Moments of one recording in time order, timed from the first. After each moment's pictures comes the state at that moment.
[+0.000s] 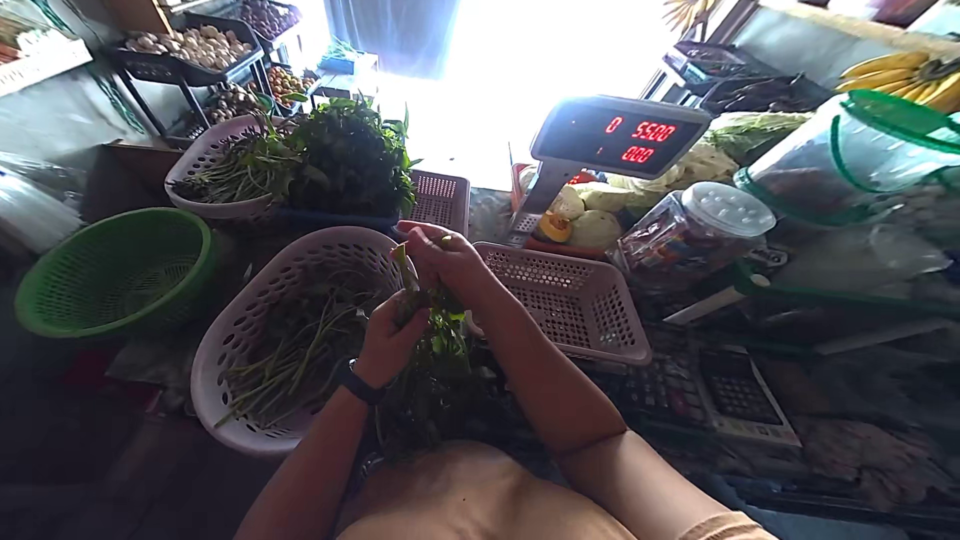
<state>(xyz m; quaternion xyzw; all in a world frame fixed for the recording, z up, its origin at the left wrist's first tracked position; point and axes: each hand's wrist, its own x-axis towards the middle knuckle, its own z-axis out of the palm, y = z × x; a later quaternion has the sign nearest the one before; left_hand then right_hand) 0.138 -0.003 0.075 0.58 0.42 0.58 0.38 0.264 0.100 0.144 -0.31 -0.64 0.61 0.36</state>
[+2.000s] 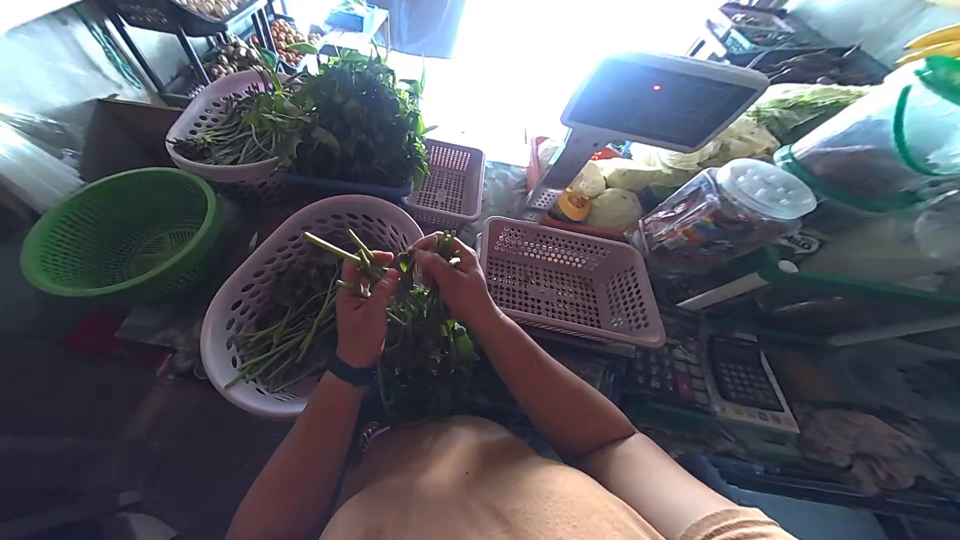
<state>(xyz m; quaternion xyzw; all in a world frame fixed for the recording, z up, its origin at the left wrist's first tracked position) 0.119 -0.023 0.071 0.42 0.41 0.72 0.36 0.256 0.058 0.089 -0.27 -0.63 0.56 0.46</state>
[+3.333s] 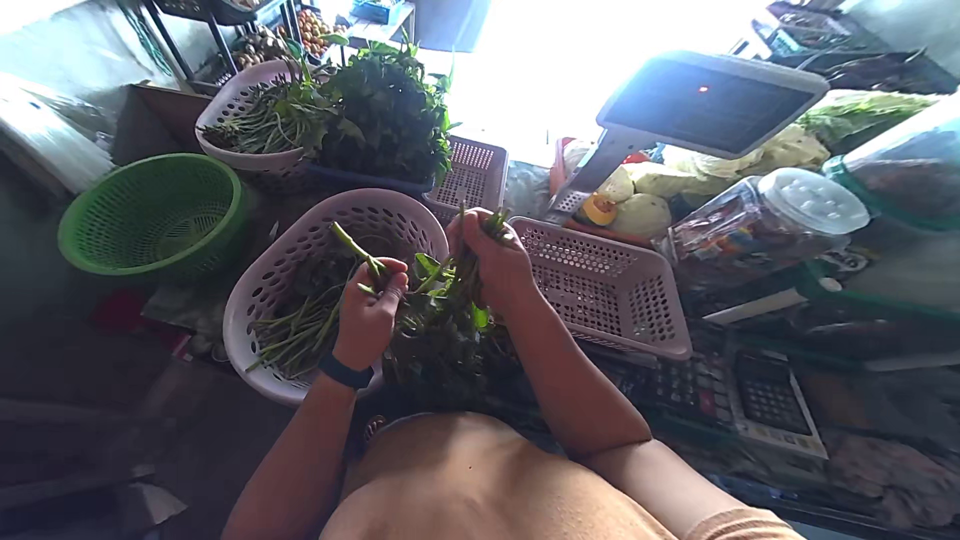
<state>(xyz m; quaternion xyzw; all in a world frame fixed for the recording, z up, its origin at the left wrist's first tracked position) 0.094 -0.044 0.087 0.50 0.51 0.62 0.32 0.260 0.067 0.121 -0.26 -0.62 0.58 0.46</state>
